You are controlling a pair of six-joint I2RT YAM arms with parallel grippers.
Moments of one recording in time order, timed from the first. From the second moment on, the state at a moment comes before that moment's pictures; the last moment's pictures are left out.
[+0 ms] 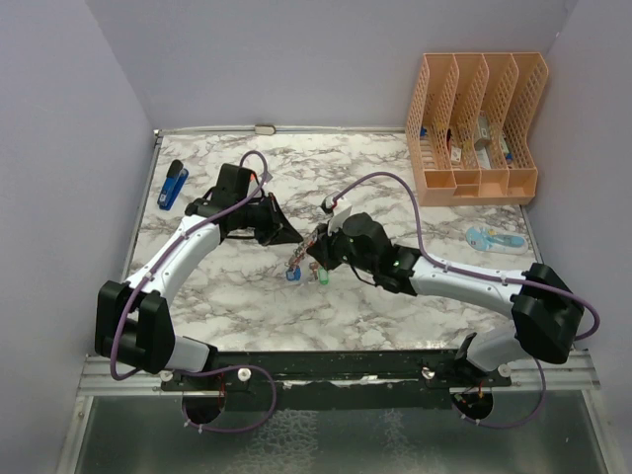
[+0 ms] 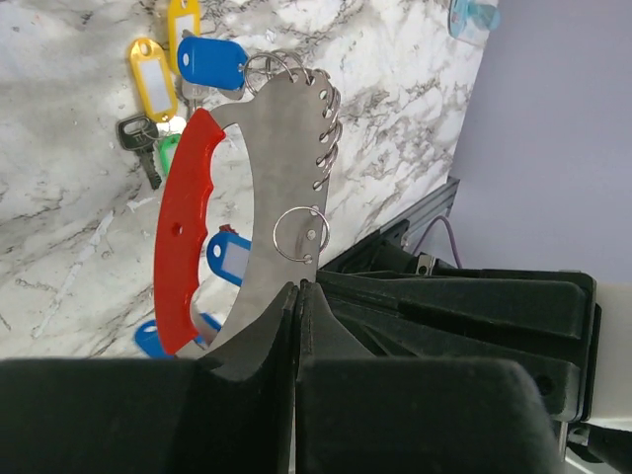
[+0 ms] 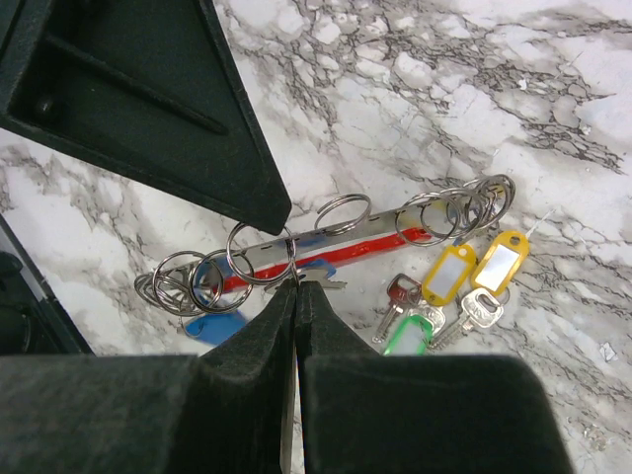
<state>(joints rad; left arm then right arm) -0.31 1.39 1.08 -0.58 0.67 -0.79 0.95 1.45 0.89 0.17 0.07 0.34</state>
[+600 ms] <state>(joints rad) -0.32 1.39 0.99 -0.39 0.83 -0.79 0.92 1.39 0.91 0.03 -0.01 0.29</state>
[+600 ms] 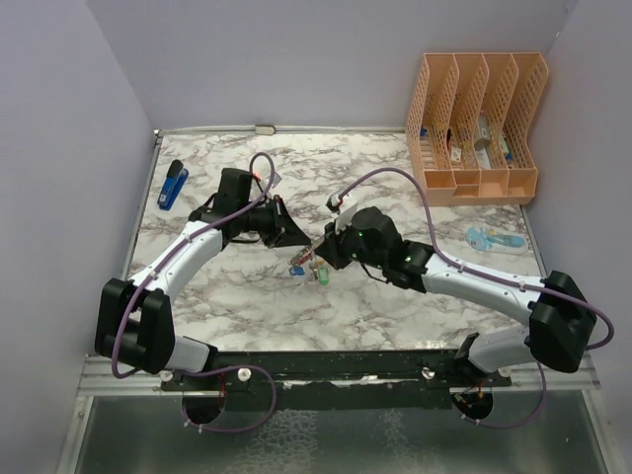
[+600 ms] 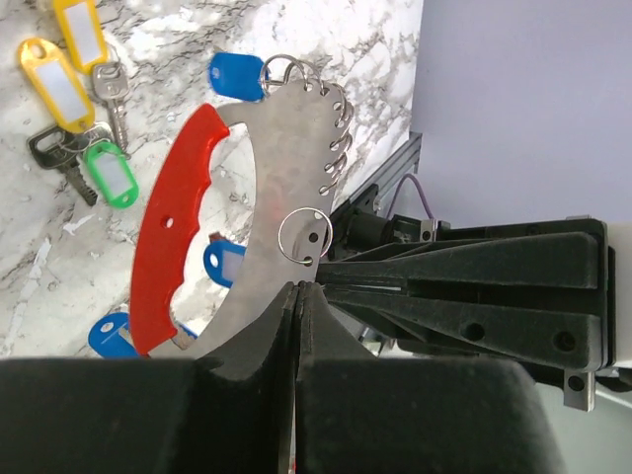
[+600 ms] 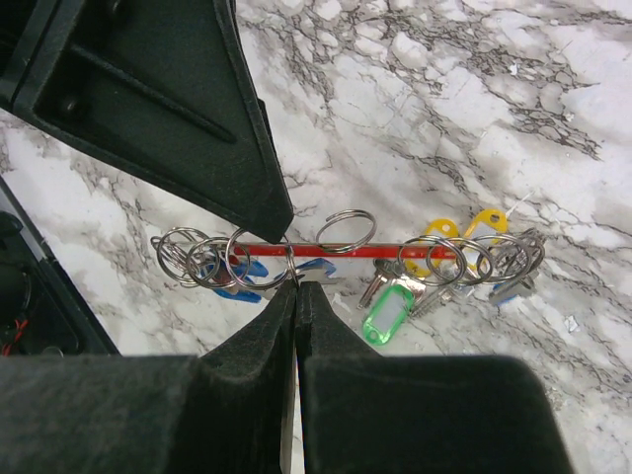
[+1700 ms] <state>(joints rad) -0.36 1.39 1.09 -0.45 0.82 -0.42 0.91 1.32 0.94 0.00 -0.13 0.19</state>
